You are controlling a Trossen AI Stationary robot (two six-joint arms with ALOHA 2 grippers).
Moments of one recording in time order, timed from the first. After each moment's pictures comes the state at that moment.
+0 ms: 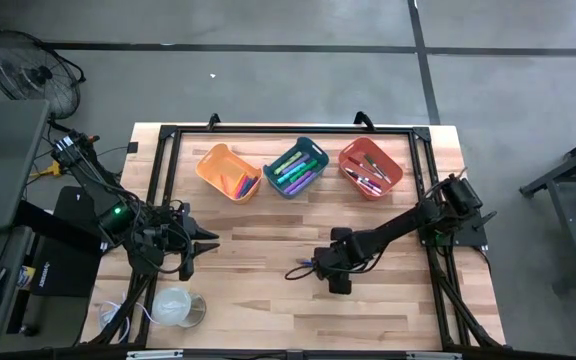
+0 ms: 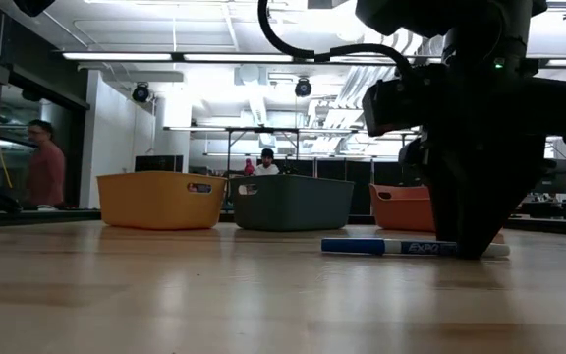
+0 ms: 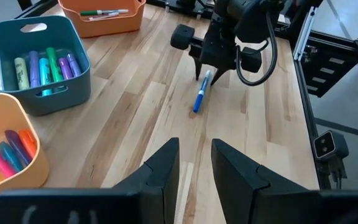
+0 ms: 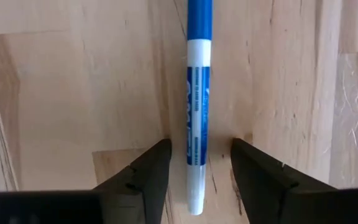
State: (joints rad) left arm -0.84 0.93 0.88 -0.69 -0.79 -0.81; right arm 0.40 1.93 1.13 -0.62 0.03 0.49
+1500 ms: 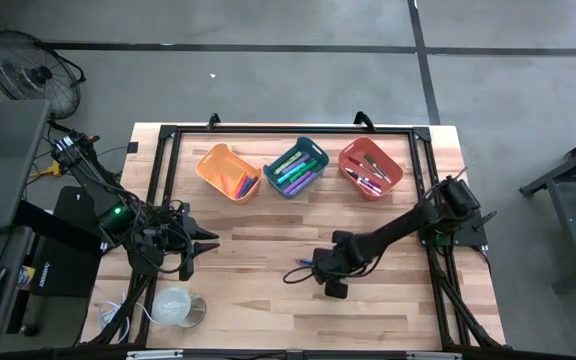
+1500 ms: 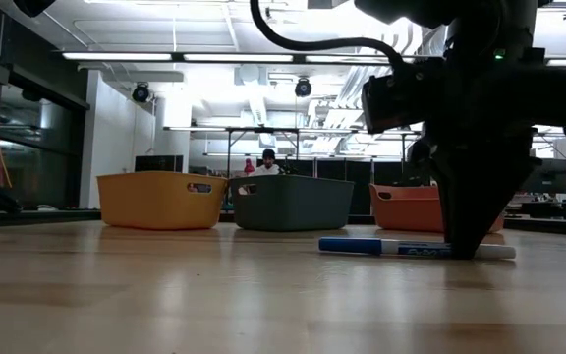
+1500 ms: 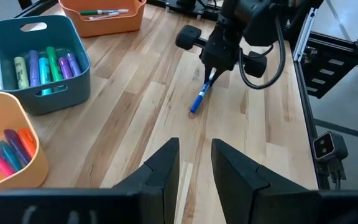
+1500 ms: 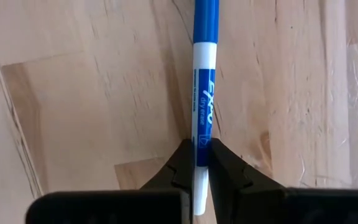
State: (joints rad) left arm -0.84 0.93 0.88 -0.69 -0.79 -0.82; right arm 0.41 1.94 1.17 -0.63 0.07 0.61
